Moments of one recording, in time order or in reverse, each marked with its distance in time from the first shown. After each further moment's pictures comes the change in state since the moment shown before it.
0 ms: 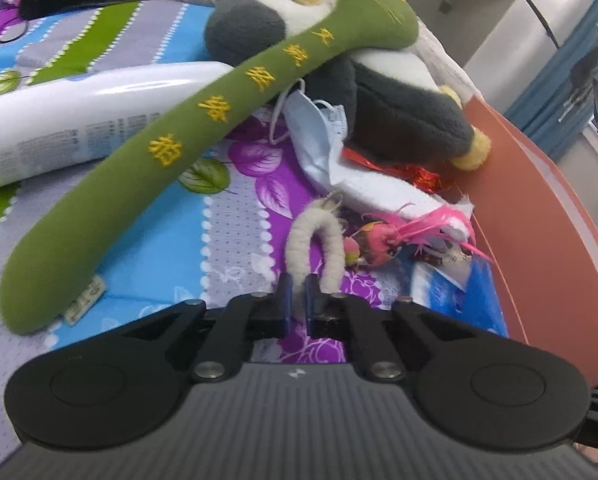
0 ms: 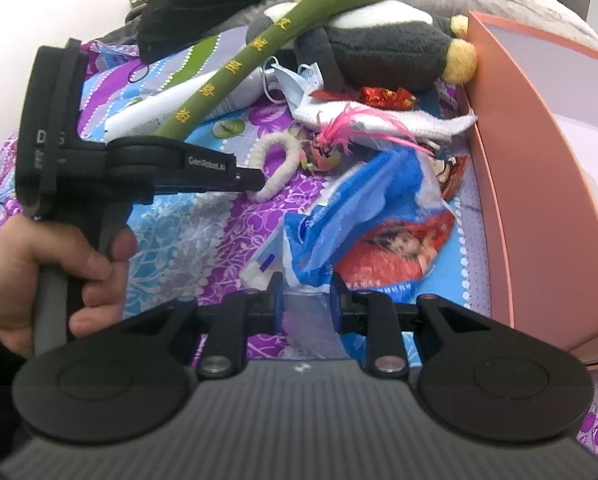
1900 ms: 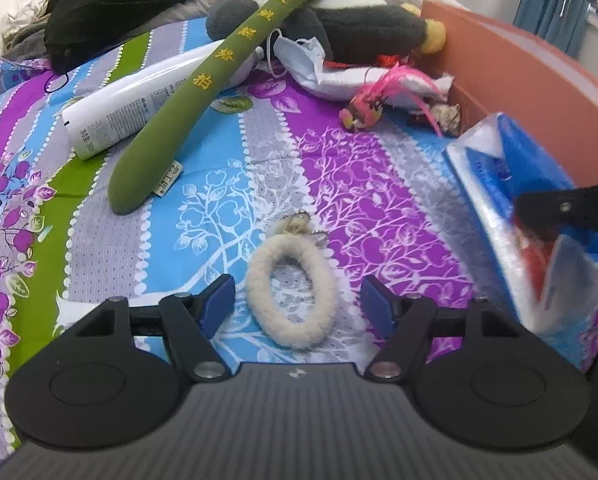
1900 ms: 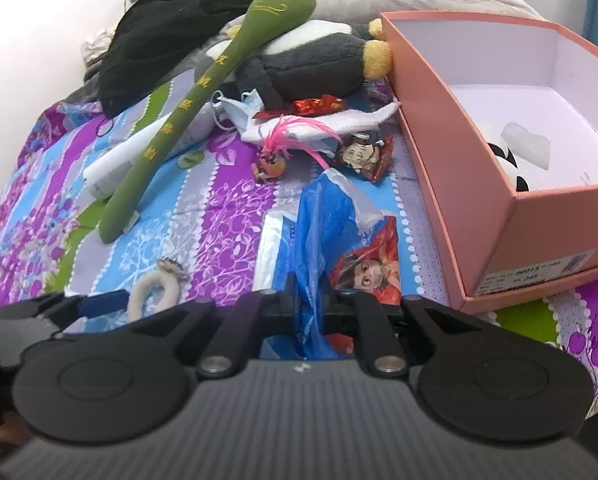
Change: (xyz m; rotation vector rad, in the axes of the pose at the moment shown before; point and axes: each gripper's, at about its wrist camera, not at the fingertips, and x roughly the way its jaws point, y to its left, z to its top) left arm -0.074 -0.029 -0.102 0.310 0.036 0.238; right arm -0.039 -0.018 -0.032 0.193 -0.103 -0.067
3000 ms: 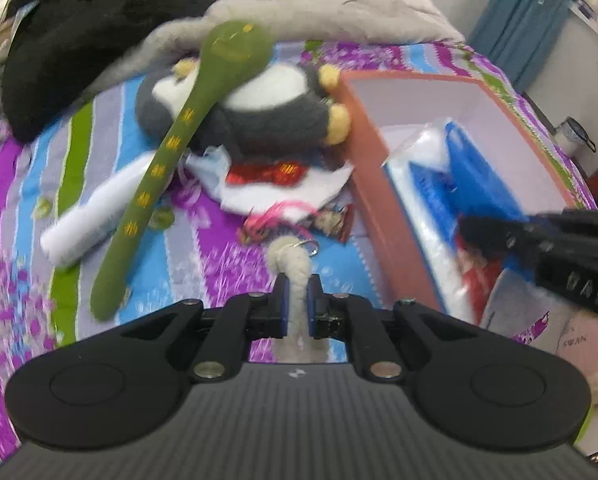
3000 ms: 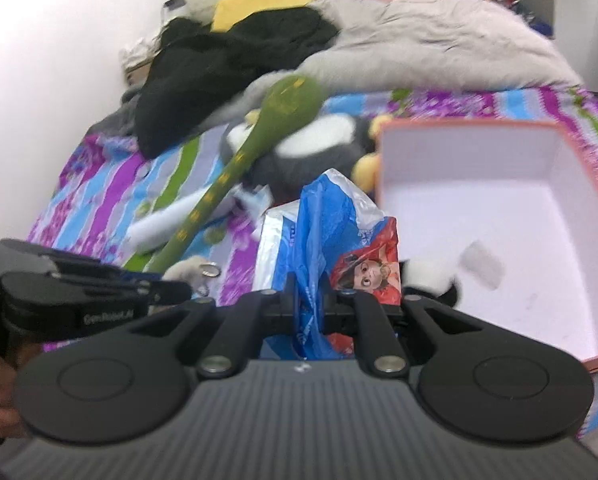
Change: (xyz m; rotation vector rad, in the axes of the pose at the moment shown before) left arm -0.093 -0.096 0.180 0.037 0.151 -0.074; right arm -0.089 -0.043 0.130 -0.081 0.017 0.106
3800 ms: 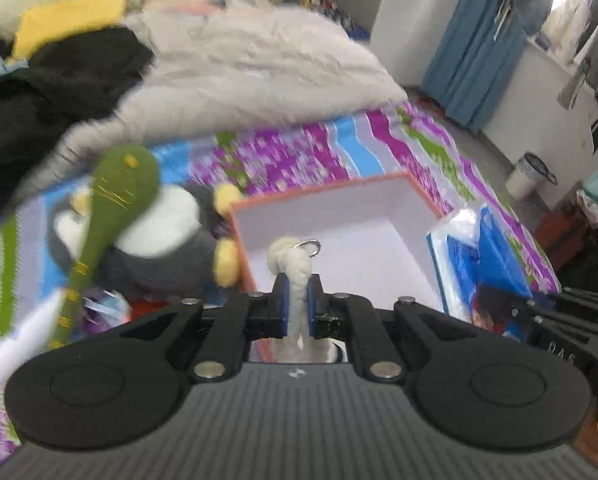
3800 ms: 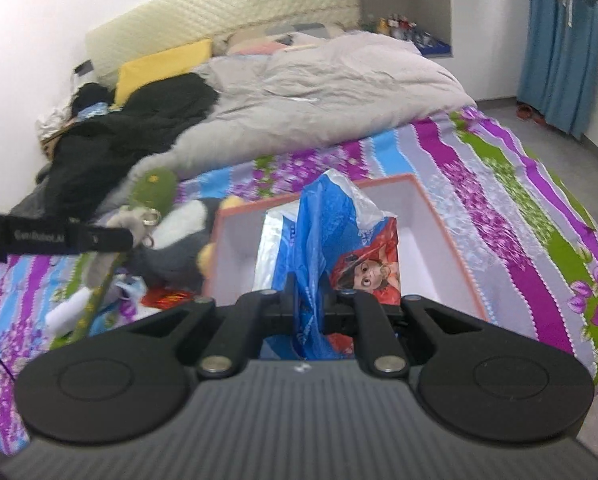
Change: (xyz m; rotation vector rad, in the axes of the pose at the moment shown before) left arm 0.009 -0.108 0.139 0.024 -0.109 -0.134; right arm -0.056 -0.130 0.048 0.144 -0.133 -0.219
